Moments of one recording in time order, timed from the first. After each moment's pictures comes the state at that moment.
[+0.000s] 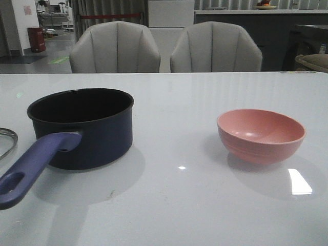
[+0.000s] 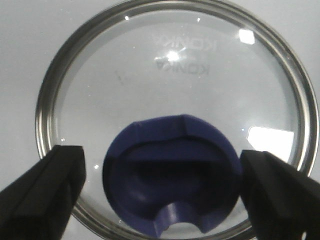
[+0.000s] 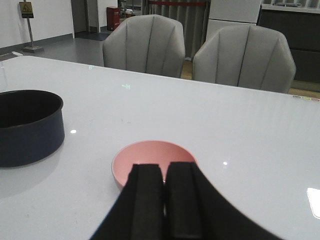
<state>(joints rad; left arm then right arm) 0.10 1.91 -1.35 0.06 0.93 -0.07 0.23 0.06 -0.14 0.42 0.21 -0.41</state>
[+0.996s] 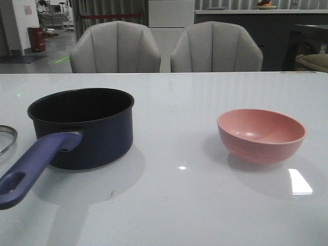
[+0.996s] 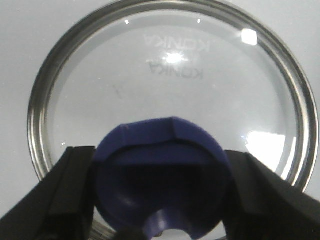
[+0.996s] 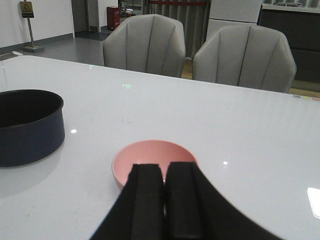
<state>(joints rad) 0.10 1.92 -1.37 0.05 0.90 -0.06 0.23 0.06 -0.14 0.42 0.21 -0.41</state>
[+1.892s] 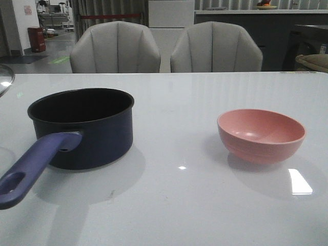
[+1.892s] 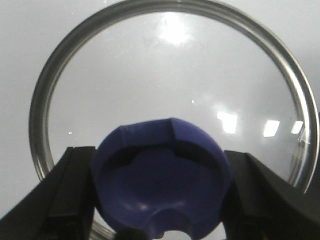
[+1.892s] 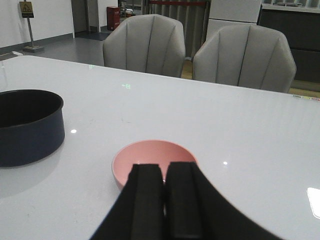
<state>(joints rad) 0.08 1.69 -1.37 0.05 0.85 -0.06 0.23 0.06 -0.14 0.42 0.21 -0.41</state>
